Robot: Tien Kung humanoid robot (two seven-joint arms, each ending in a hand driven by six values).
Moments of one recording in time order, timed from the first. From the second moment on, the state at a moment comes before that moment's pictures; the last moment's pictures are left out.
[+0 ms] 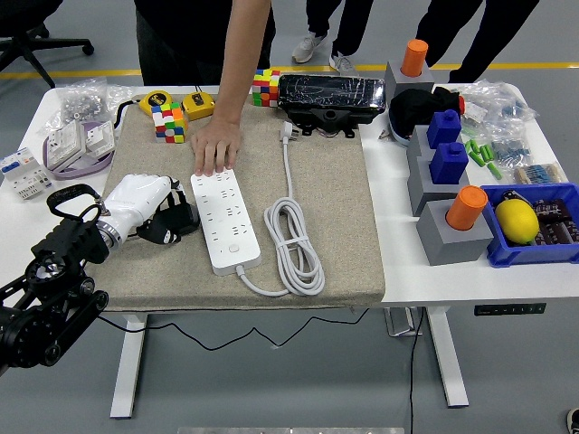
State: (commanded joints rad) left arm -0.45 0.29 -0.95 -0.99 2.22 0.17 0.01; right arm 0.12 -0.04 2.01 0.18 -1.25 -0.14 -0.16
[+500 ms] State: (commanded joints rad) left arm -0.44 0.31 -0.97 -1.07 2.21 0.17 0.01; right arm 0.11 -0.04 2.01 0.18 -1.25 -0.14 -0.16
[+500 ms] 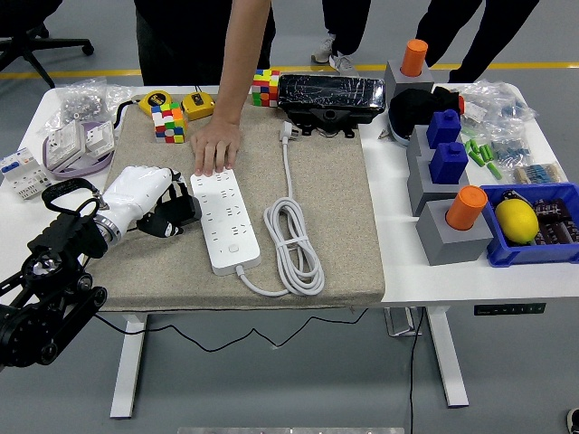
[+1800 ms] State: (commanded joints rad) left arm -0.44 0.33 -1.01 -1.18 2.09 0.14 -0.03; right arm 0.12 -0.04 2.00 0.18 -1.24 -0.13 -0.16
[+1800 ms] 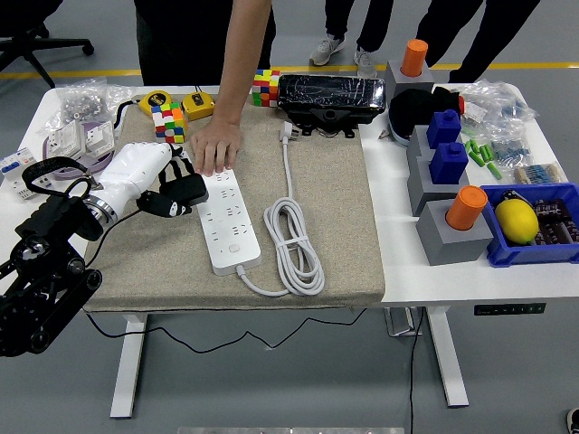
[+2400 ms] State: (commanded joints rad) left arm -0.45 0.33 -0.93 -1.17 2.00 0.11 -0.05; right arm 0.11 -0.04 1.99 0.18 -1.23 -0.14 -0.17
